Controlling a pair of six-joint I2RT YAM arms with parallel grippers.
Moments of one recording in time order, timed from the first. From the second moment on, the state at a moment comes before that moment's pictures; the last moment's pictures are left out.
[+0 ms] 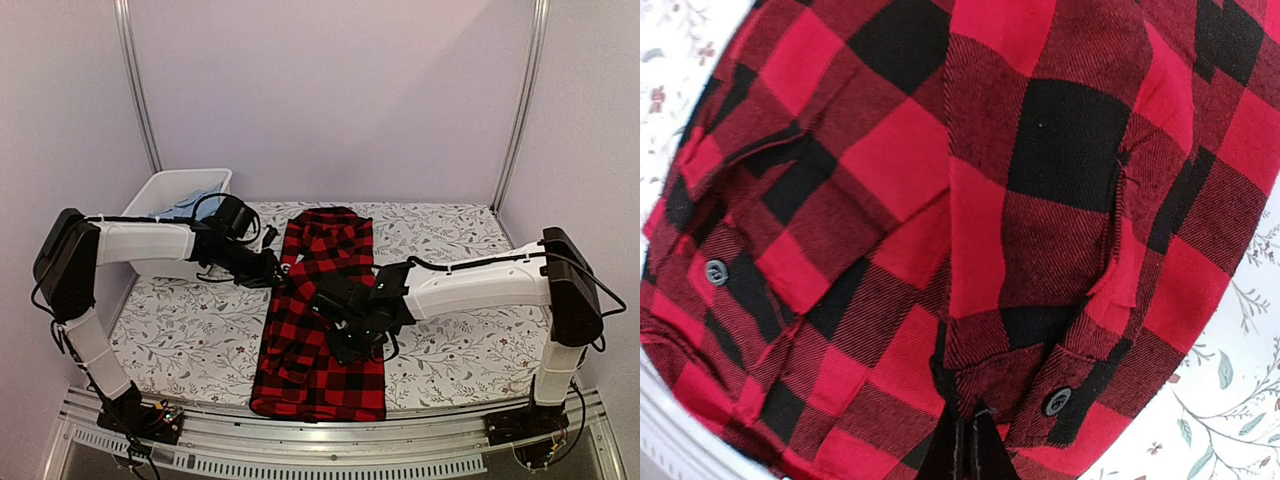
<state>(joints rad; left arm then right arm) -0.56 1.75 1.13 -0.33 0.37 -0.49 1.20 1.92 1.38 -0.74 0.19 0.66</state>
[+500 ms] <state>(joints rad) -0.56 1.79 1.18 -0.33 0.38 -0.49 1.21 1.86 1.33 -0.68 0.04 0.63</state>
